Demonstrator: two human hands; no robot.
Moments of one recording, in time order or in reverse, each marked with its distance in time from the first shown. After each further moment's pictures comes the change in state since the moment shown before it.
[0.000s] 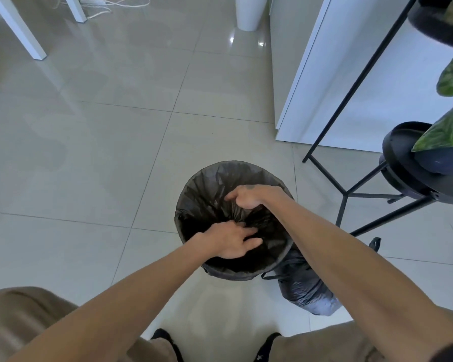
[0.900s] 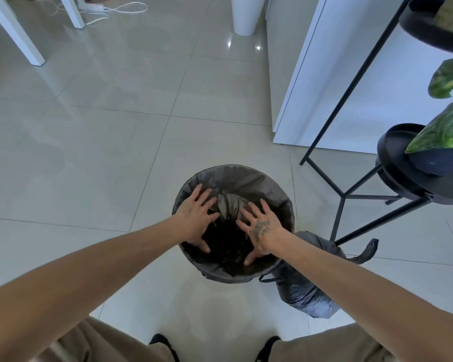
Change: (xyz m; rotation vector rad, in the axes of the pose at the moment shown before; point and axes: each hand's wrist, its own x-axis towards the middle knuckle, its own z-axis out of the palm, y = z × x) left_hand -0.012 -0.057 -0.038 0.935 0.033 -0.095; right_hand -0.009 0.030 0.084 -0.784 0.085 0.105
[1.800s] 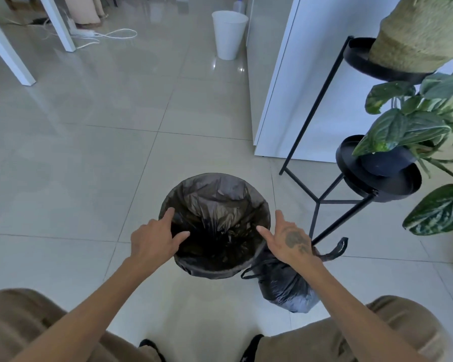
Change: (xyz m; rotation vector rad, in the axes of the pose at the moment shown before) left_hand -0.091 0.025 -0.001 -0.800 0.267 -0.650; right_hand -0.116 0.024 0.034 0.820 0.359 0.570
